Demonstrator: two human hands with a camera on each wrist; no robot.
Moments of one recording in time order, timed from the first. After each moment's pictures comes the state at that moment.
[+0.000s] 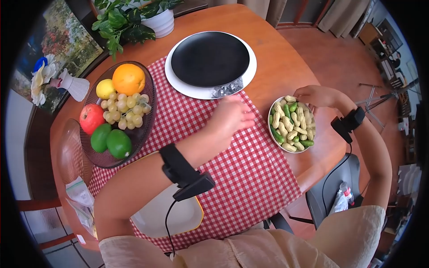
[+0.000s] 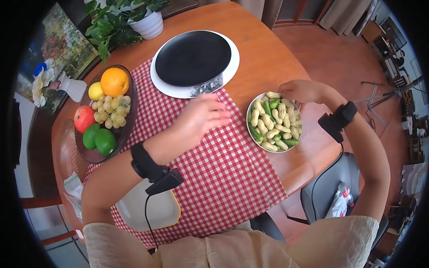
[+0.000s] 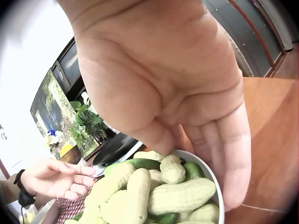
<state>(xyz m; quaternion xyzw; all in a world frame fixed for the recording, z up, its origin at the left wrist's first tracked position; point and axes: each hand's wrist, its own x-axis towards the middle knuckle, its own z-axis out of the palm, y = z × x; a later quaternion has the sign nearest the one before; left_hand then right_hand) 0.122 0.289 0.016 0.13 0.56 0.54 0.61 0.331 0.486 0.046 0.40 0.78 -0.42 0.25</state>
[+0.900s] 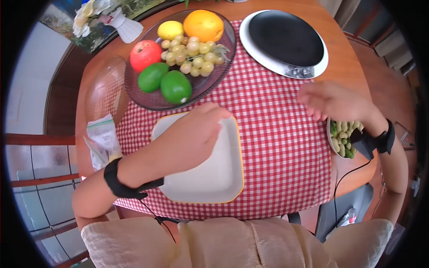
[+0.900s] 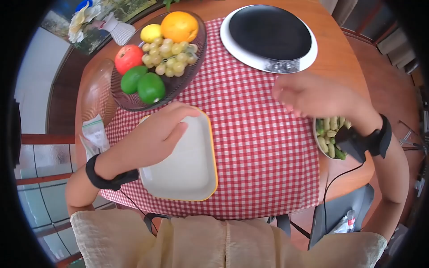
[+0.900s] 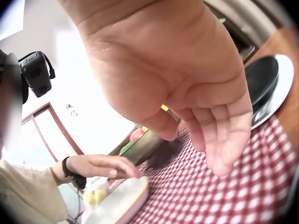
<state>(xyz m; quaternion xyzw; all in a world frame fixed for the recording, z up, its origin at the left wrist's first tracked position) 0.028 0.103 0.062 0.58 0.72 0.24 0.31 0.205 0.375 0.076 0.18 0.84 -0.45 0.23</state>
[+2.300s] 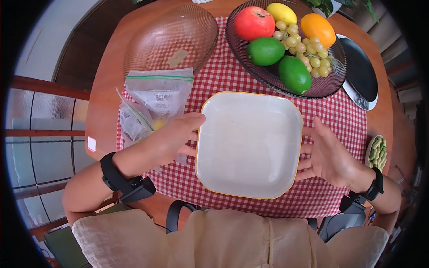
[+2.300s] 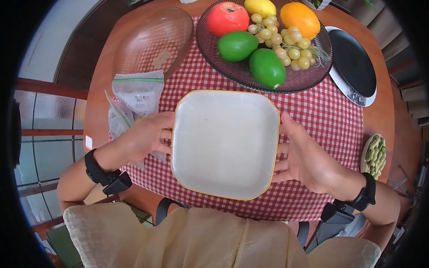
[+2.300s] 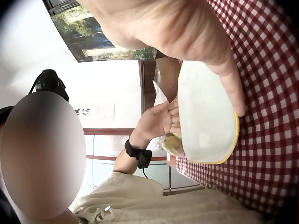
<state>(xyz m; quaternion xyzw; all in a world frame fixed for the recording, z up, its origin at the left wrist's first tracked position) -0.058 -0.075 0.056 -0.03 0.69 0.44 0.57 0.121 0.176 0.069 0.31 0.46 -0.78 0.29</state>
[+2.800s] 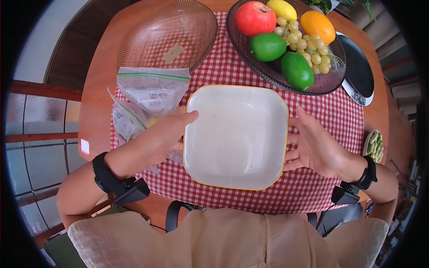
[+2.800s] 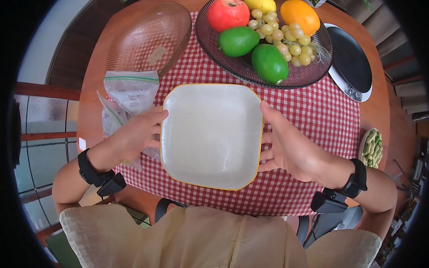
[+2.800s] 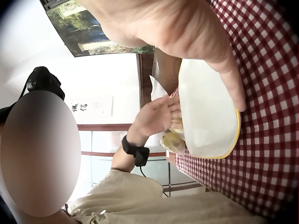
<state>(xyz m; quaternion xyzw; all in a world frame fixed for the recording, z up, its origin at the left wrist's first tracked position) -0.064 -0.085 0.061 -0.03 0.71 0.45 0.54 0.097 0.155 0.058 0.30 0.47 -0.78 0.29</state>
